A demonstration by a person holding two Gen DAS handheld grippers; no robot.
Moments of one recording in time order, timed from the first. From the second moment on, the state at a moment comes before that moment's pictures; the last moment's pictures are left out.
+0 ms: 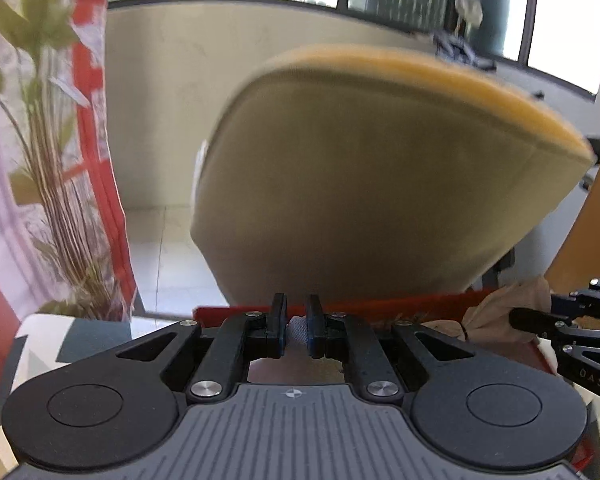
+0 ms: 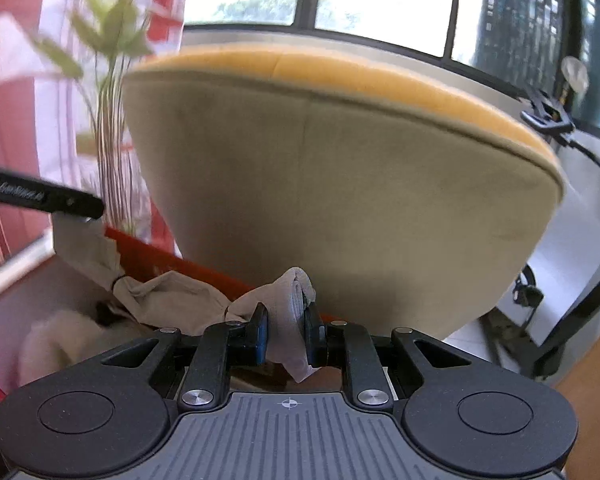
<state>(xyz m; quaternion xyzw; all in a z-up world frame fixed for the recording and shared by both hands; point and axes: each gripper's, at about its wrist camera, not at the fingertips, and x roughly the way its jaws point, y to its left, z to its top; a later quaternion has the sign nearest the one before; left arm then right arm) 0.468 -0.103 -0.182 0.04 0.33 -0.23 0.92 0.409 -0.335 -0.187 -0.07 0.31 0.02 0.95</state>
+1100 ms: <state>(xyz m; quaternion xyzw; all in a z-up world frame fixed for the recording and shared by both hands) 0.470 -0.108 -0.191 0.10 0.34 -0.26 0.90 0.463 -0.304 -0.250 -0.08 0.46 0.05 0.88</state>
